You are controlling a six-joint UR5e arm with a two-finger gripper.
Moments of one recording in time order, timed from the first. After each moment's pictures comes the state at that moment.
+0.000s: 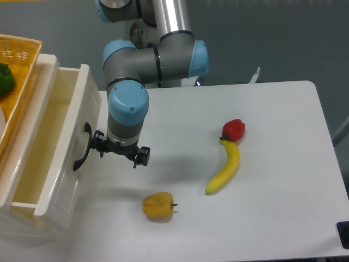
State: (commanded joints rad) arm 2.18 -1.91 -1.58 -1.26 1.34 0.43
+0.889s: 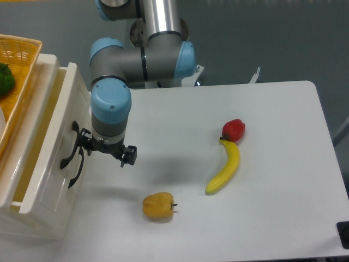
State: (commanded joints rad) arm 2.14 -1.91 -1.57 -1.26 1.35 0.39
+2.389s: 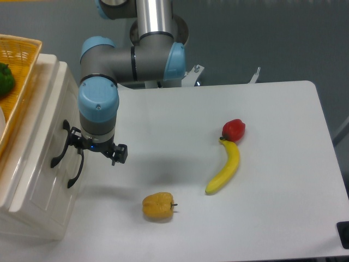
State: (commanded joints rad) arm 2.11 -1.91 -1.57 -1.26 1.35 0.37
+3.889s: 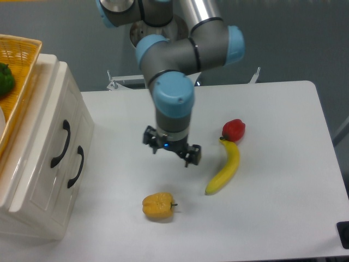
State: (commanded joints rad) arm 2.44 -1.90 -1.55 -1.27 1.56 0.94
